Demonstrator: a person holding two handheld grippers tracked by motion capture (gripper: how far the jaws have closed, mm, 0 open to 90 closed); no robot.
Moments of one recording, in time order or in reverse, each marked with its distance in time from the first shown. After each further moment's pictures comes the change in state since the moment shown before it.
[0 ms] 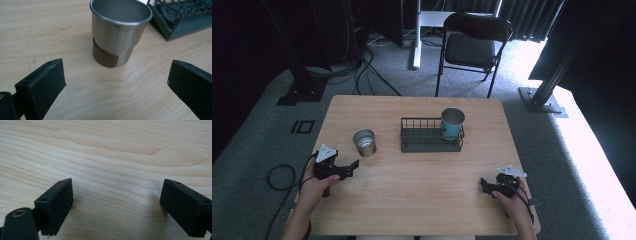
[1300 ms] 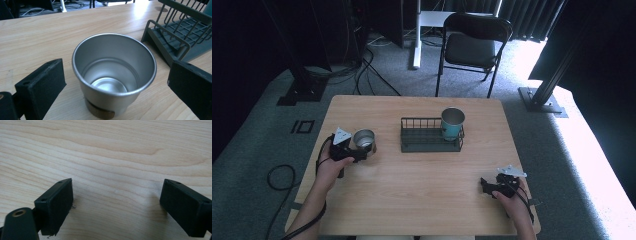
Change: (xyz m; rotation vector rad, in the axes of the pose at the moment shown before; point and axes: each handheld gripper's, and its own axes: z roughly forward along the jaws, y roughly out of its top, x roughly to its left) left arm -0.008 0.040 0.050 -0.037 -0.009 0.043; right arm 0.000 0.000 0.000 0.000 0.000 0.001
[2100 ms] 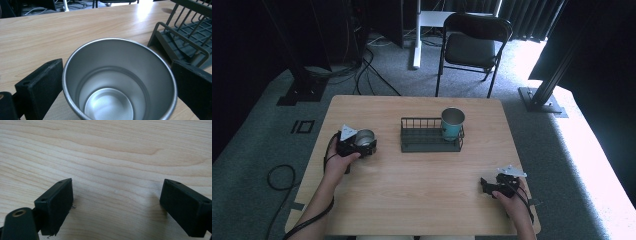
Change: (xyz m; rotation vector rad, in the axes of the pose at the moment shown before) left arm 0.000 0.002 0.026 -0.010 0.021 -0.017; right arm 0.000 0.000 0.000 0.000 0.000 0.000
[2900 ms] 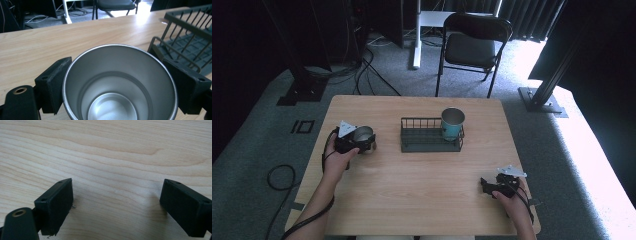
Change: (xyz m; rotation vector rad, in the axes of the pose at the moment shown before) left arm 0.001 0.020 -0.011 -0.040 -0.004 0.021; right arm 0.000 0.000 0.000 0.000 0.000 -0.001
